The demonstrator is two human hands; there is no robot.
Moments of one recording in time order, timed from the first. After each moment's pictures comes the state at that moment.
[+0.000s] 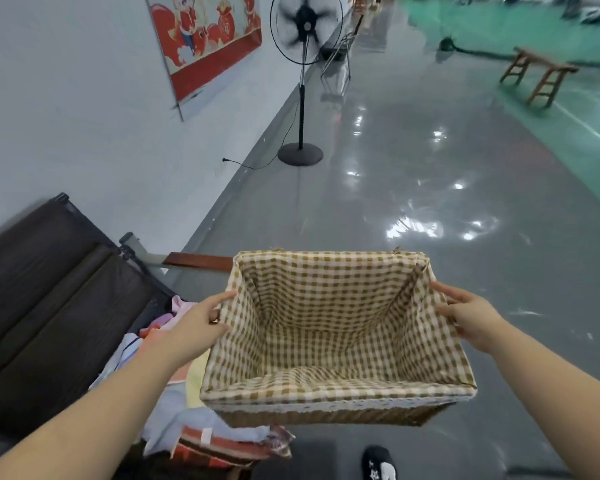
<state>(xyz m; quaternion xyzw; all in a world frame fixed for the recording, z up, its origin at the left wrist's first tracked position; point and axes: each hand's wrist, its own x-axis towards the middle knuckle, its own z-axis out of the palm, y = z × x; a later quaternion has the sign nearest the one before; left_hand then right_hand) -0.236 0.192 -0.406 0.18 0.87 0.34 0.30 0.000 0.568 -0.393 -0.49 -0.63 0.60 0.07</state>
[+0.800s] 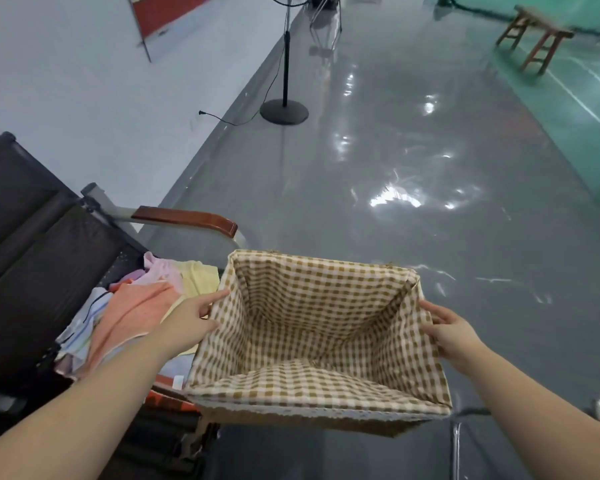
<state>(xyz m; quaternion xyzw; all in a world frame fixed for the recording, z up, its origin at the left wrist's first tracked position) -0.156 0.202 -0.451 0.19 0.86 0.35 0.31 0.096 0.549 -0.468 -0.55 -0.60 0.58 0.05</state>
